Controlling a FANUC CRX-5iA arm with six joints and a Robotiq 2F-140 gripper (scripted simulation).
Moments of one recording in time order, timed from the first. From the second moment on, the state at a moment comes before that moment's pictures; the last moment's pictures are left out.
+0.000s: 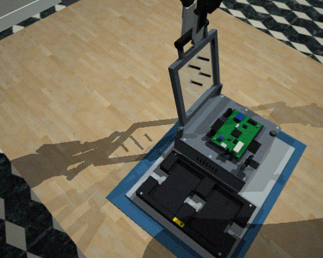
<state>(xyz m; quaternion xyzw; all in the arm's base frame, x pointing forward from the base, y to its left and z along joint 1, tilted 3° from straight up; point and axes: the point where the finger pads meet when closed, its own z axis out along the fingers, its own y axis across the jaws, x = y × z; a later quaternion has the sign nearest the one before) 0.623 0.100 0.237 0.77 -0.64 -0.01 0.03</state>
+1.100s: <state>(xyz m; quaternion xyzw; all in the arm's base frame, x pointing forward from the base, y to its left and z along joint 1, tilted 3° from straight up) 0.622 0.100 0.237 0.77 -0.64 -0.01 0.03</state>
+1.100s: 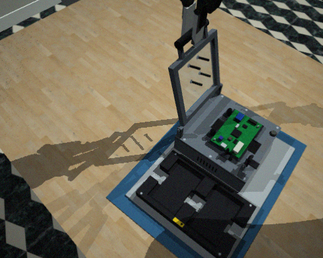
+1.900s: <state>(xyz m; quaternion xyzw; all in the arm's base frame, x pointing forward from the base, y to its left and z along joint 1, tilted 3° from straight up) 0.621 0.100 0.238 0.77 -0.64 -0.01 0.03</state>
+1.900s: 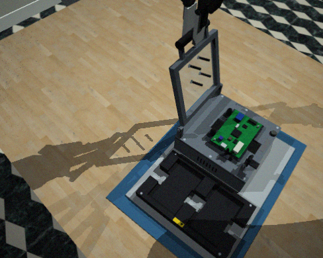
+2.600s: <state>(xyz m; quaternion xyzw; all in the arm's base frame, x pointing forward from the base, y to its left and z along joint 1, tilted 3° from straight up) 0.615 0.099 0.240 0.77 -0.64 -0.01 0.03</state>
